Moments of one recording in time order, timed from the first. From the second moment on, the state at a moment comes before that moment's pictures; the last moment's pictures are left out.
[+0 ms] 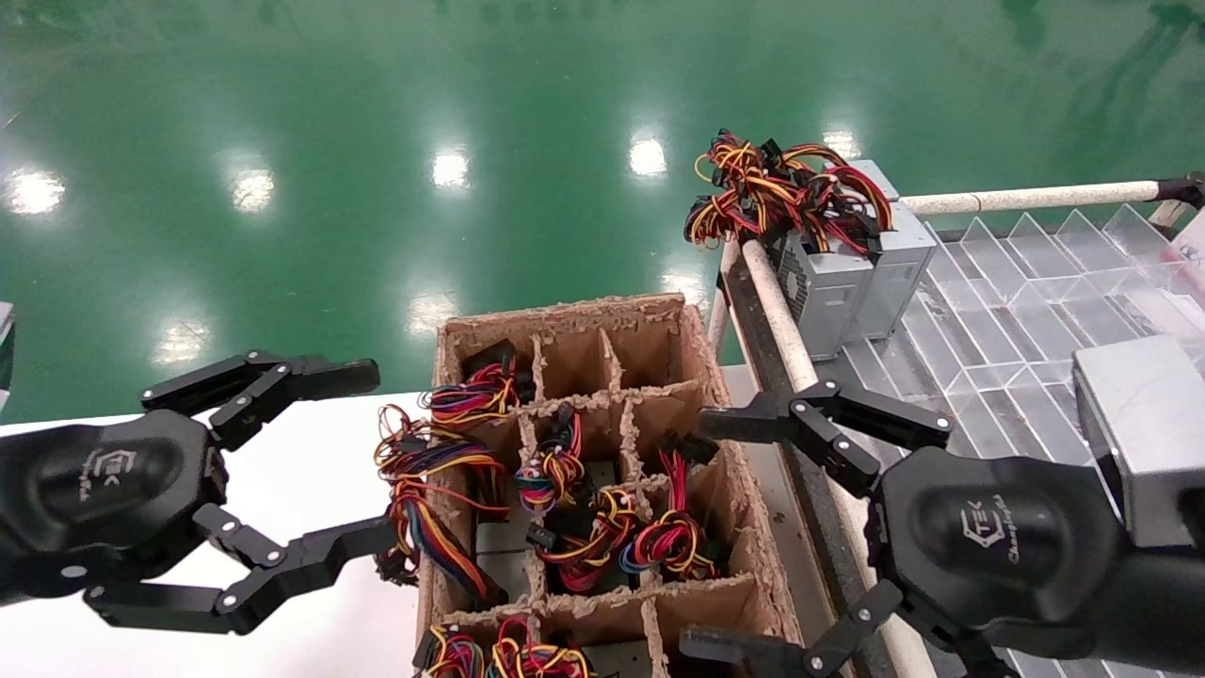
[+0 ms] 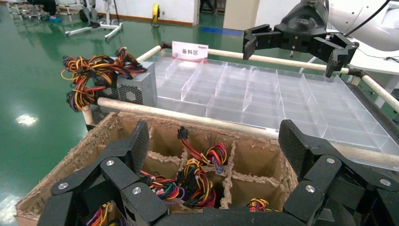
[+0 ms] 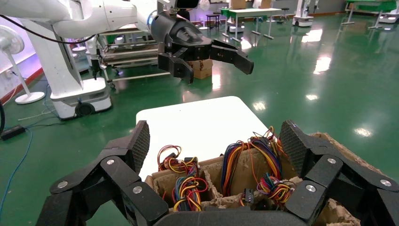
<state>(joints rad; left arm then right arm) -1.07 0.53 0.42 -1.19 0.59 1.37 -0.09 1.08 -0.61 -0.28 1.28 -0.73 -1.50 0.19</state>
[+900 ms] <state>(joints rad) -1.07 0.53 0.42 -1.19 0.59 1.37 -0.09 1.10 -0.60 -0.32 1.31 -0.89 -1.42 0.18</state>
